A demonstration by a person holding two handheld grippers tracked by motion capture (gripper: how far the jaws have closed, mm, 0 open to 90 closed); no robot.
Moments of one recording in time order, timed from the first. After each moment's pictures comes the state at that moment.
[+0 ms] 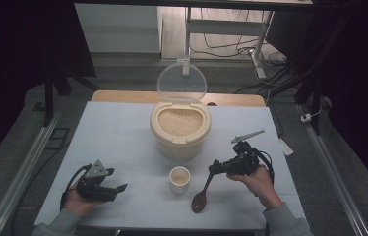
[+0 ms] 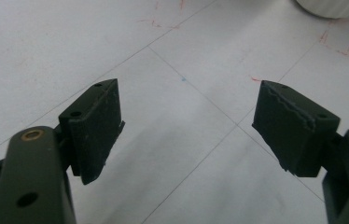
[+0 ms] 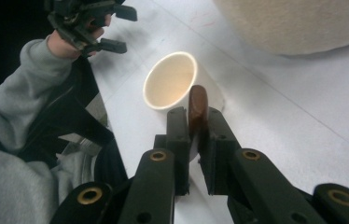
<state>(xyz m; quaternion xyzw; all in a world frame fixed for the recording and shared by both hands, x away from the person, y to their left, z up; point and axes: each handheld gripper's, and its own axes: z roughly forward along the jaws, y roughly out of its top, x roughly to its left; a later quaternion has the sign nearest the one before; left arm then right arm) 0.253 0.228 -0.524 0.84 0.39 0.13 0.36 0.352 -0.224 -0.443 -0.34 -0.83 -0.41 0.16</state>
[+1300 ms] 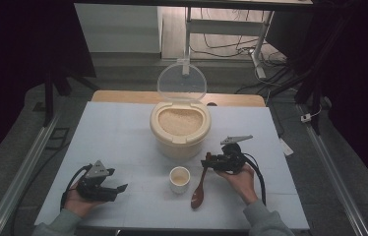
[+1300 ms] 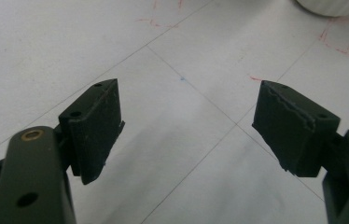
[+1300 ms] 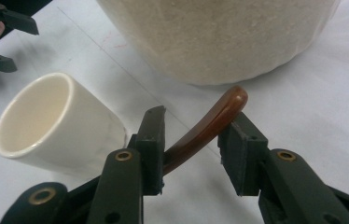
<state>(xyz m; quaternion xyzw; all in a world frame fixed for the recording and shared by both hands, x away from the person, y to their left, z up) 0.253 0.227 -0.525 0.84 0.39 0.13 0.36 0.377 -0.205 -0.498 -0.35 -0.83 -0.43 0.01</state>
